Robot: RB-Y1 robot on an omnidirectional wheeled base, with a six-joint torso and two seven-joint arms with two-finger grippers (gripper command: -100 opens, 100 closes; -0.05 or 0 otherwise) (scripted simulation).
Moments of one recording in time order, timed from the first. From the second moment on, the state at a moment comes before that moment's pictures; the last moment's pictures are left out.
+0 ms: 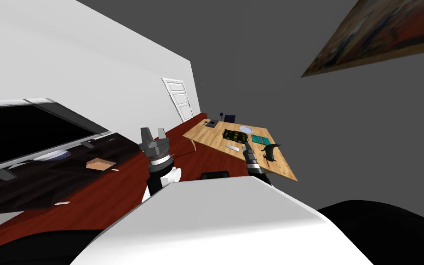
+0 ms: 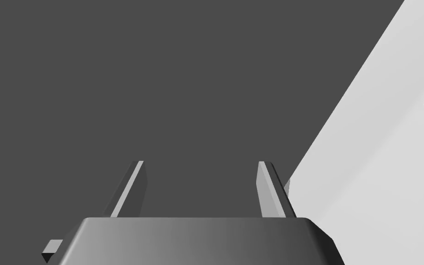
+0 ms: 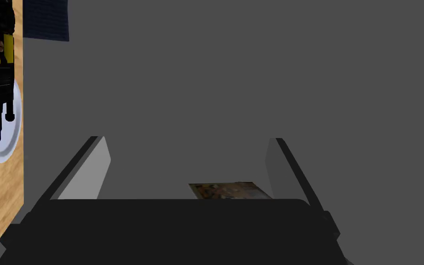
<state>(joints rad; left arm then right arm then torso) 0.50 0.03 0.00 -2.38 0.00 -0.64 -0.11 0.77 -0.16 0.11 -2.10 -0.13 -0.48 0.25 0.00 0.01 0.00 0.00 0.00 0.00</state>
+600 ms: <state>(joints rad) 0.50 0.03 0.00 -2.38 0.00 -0.64 -0.11 0.90 -0.22 0.18 -1.97 -0.14 -0.43 0.30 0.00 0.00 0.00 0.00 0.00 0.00</state>
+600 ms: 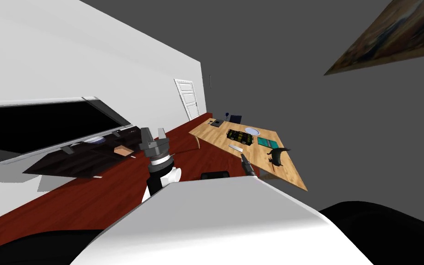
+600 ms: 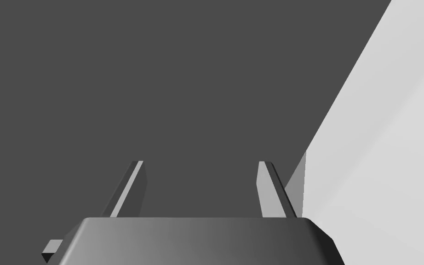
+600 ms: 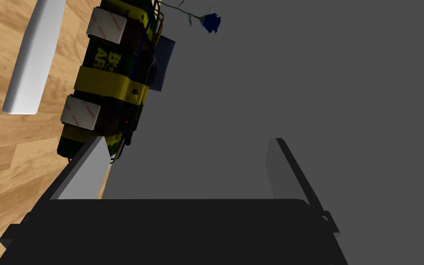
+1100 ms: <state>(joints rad) 0.50 0.03 0.00 -2.38 0.00 -0.64 -0.11 1.01 -0.28 0.25 -1.84 -0.15 -0.38 0.35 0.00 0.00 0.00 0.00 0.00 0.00</state>
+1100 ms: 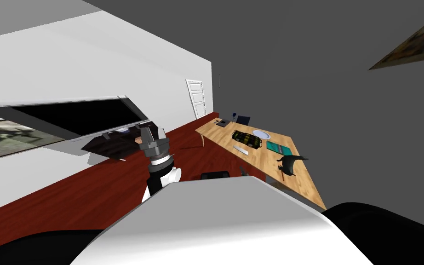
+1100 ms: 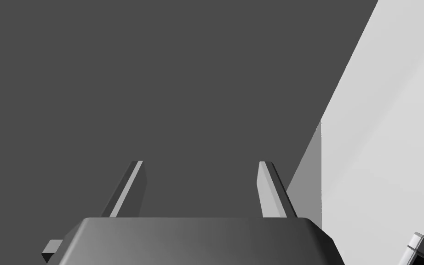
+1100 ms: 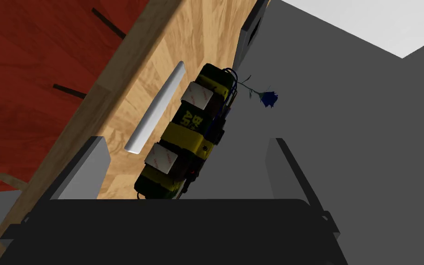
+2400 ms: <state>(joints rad) 0.50 0.03 0.00 -2.38 0.00 -0.64 -0.11 1.22 -0.49 0.42 -1.50 -0.16 -0.30 0.48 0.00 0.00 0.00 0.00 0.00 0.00</state>
